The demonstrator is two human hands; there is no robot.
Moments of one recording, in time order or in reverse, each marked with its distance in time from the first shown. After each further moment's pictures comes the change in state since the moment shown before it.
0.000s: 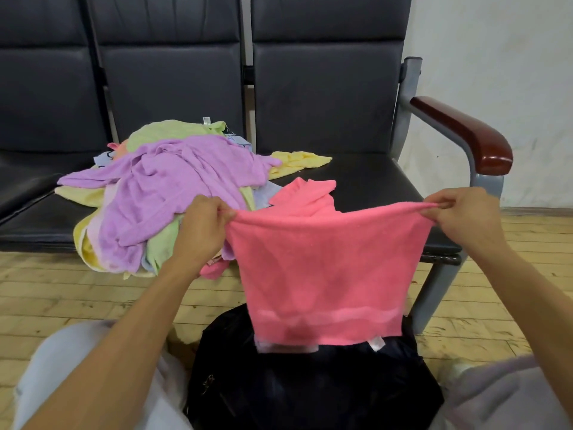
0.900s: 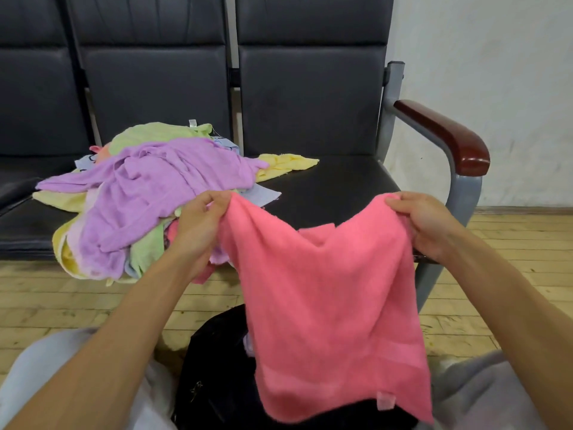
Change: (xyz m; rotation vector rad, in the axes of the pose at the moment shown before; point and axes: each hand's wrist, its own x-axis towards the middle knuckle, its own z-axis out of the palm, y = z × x) left_hand -0.007 0.023 0.006 -0.887 -0.105 -0.276; right_hand 0.000 -0.017 0.015 0.771 -0.374 0.335
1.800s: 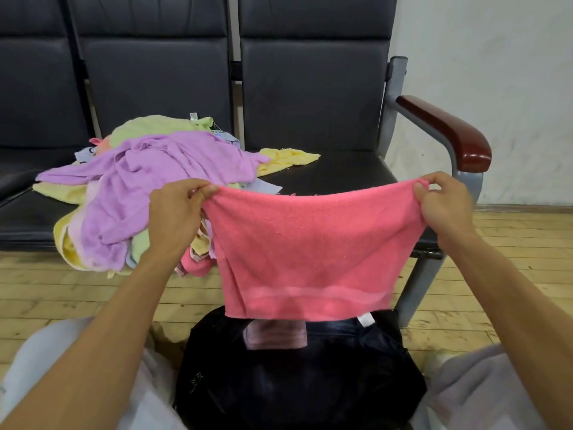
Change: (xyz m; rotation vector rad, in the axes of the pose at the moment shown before) left_hand 0.012 0.004 -0.027 0.507 0.190 0.430; right_hand 0.008 0.005 -0.013 -0.364 0.501 -0.266
